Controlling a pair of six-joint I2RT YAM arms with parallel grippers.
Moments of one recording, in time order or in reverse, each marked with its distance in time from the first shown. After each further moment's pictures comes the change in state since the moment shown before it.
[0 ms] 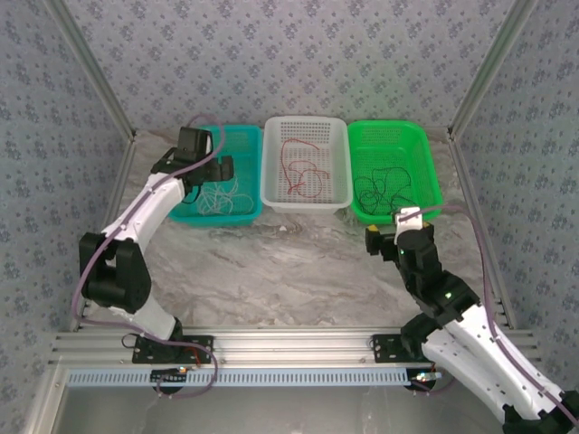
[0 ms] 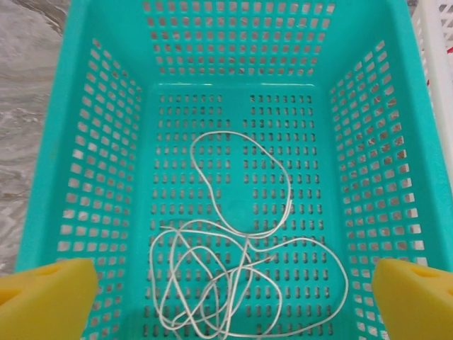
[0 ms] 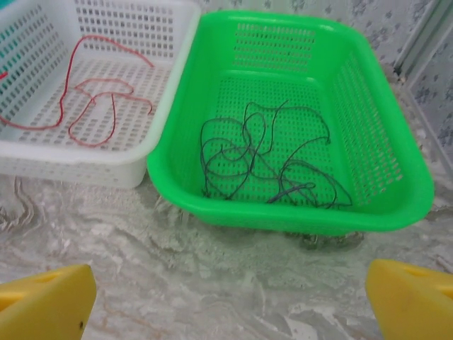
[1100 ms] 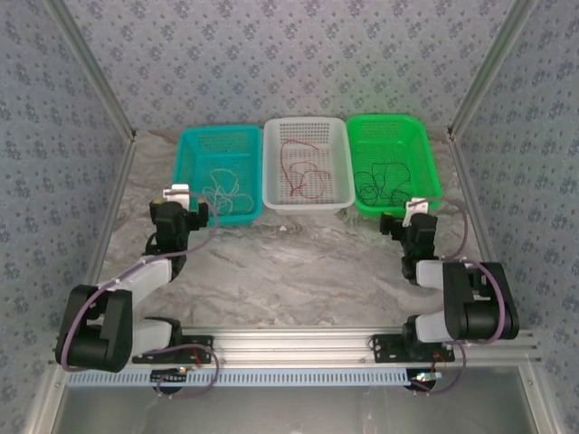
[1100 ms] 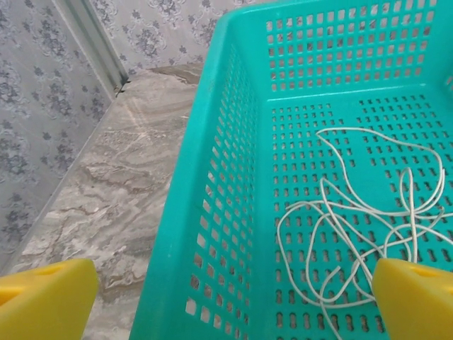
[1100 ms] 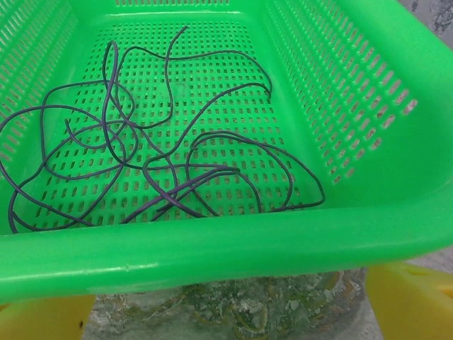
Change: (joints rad) left arm 0.112 -0.348 -0.913 0.990 -0.107 0.266; right arm -0.574 0.851 -0.285 1.165 -0.380 -0.164
